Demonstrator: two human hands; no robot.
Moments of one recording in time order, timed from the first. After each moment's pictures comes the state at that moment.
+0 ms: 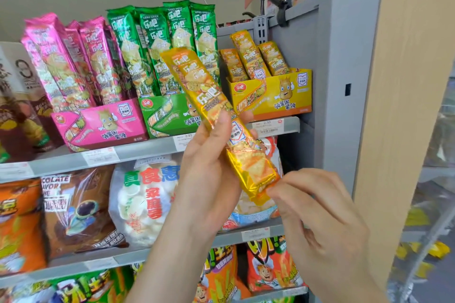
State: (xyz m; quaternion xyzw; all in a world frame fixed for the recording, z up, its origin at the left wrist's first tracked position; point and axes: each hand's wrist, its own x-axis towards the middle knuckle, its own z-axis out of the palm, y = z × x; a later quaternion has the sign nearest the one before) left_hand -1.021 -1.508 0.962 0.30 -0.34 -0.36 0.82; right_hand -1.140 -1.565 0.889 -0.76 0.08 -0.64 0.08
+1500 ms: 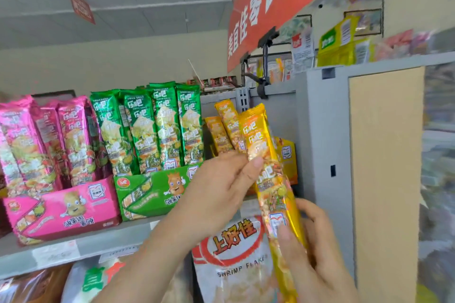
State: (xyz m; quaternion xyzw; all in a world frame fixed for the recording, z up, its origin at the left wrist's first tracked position) left_hand -0.963 -1.578 1.018 0.57 -0.71 0.16 0.37; right_hand -1.121 -1.592 0.932 -0.64 0.25 -0.55 0.48
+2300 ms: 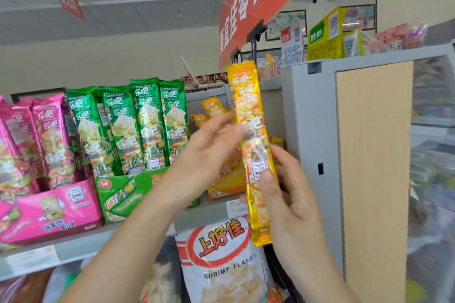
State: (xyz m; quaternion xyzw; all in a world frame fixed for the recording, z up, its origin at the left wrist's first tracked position) left_hand -0.963 -1.593 1.045 0.55 -0.62 -0.10 0.55; right_hand -1.091 -1.644 0.956 -0.63 0.08 -0.61 0.46
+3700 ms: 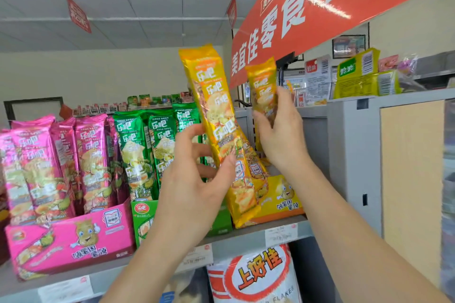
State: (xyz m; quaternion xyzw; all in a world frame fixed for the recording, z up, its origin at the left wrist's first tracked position) left_hand -0.925 -1.542 1.048 0.52 -0.57 0.14 0.61; right_hand -1.007 -1.710 1.089 -0.71 0.16 -0.67 0.13
